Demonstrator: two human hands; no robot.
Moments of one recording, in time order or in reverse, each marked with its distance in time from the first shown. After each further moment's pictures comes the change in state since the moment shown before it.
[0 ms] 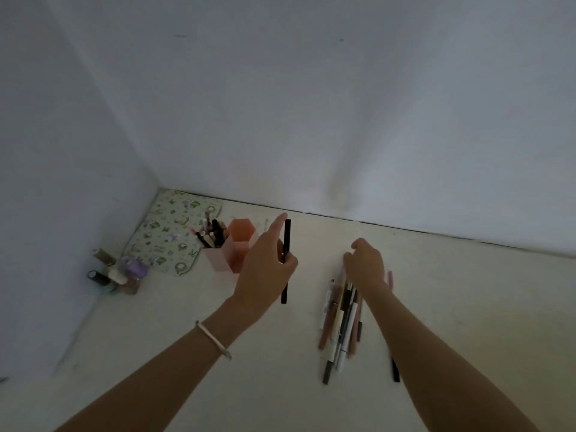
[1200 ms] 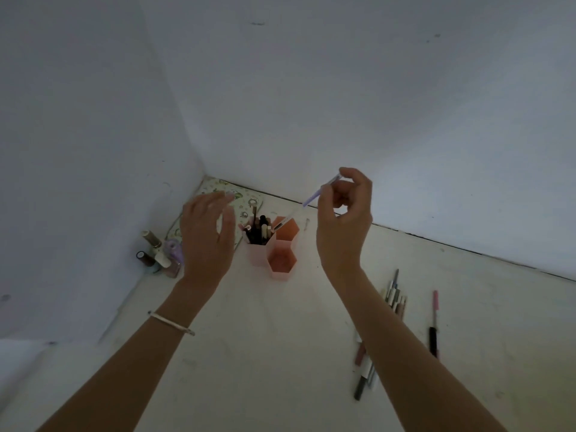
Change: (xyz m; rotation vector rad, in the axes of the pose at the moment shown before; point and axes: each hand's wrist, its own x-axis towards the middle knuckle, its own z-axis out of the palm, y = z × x) left_hand 0.022 -0.079 -0.120 0.355 0.578 0.187; right_hand -0.082 -0.177 -0.006 0.991 0.348 -0.622
